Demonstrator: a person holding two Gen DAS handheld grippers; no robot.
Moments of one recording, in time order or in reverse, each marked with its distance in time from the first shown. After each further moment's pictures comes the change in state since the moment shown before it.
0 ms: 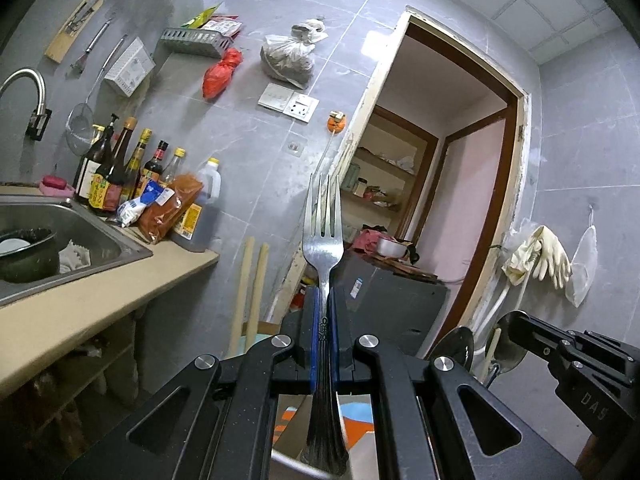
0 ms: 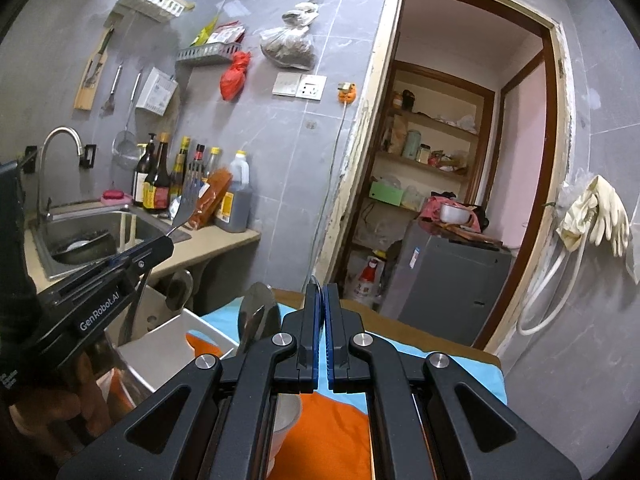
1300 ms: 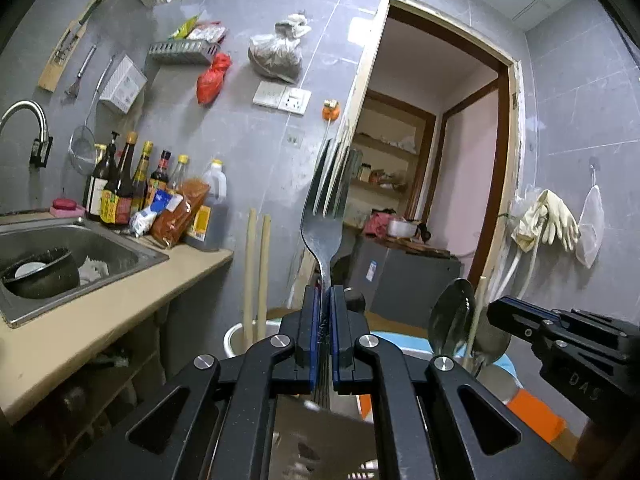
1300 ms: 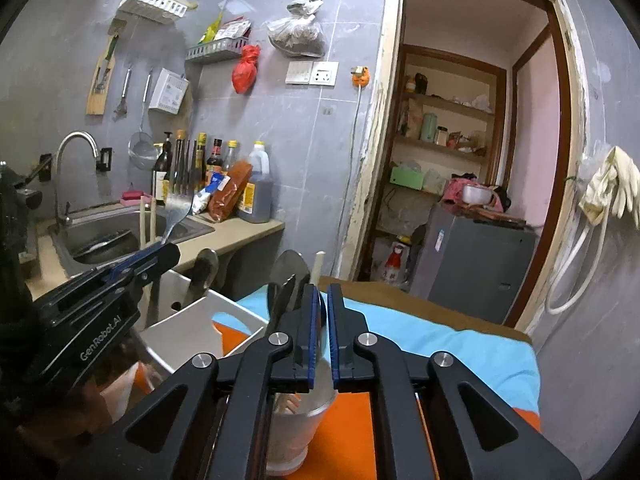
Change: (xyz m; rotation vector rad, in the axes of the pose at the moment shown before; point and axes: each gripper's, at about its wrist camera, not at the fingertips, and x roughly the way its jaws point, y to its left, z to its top) left arm -0.018 -0.010 -0.014 0.112 0.050 0.037; right arm 0.004 0.004 -0.019 0.066 0.029 0.095
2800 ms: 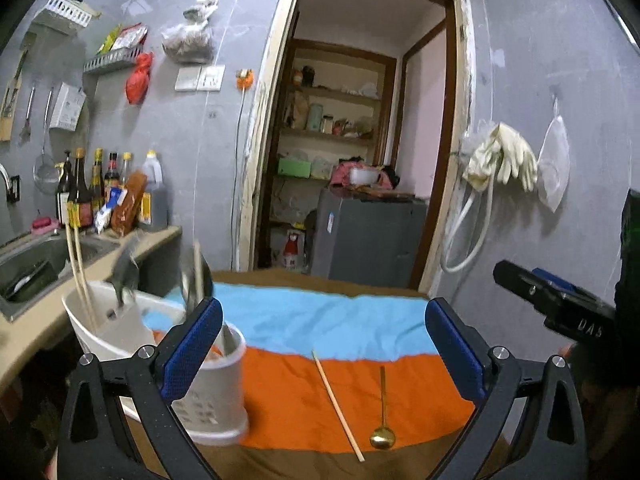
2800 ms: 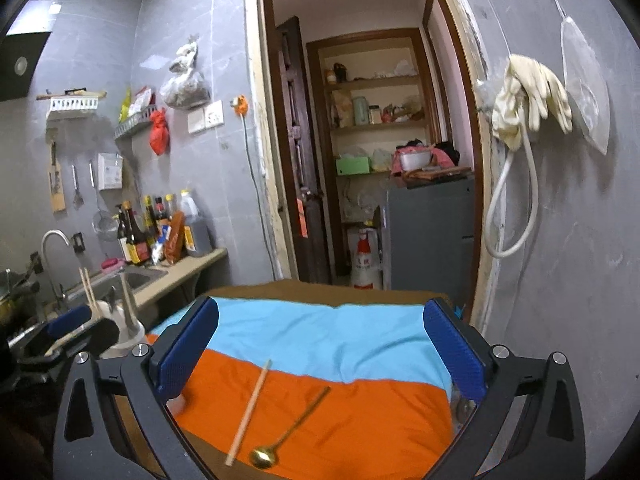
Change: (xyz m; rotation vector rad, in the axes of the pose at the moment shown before) left arm -0.001 -0.210 -0.016 0.133 0.201 -0.004; right arm -0.082 -0.233 -0.034 0.308 -0.008 -0.014
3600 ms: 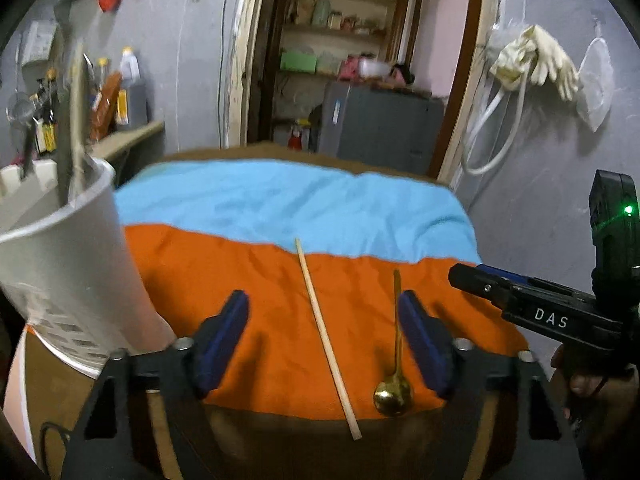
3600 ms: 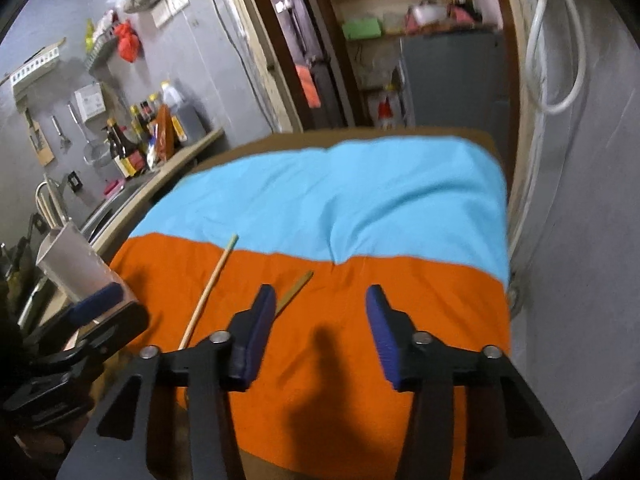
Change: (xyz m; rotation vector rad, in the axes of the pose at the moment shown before) left arm 0.111 -0.016 -0.068 -0.020 0.383 0.029; right arm 0.109 -0.045 -0.082 0.129 0.490 0.136
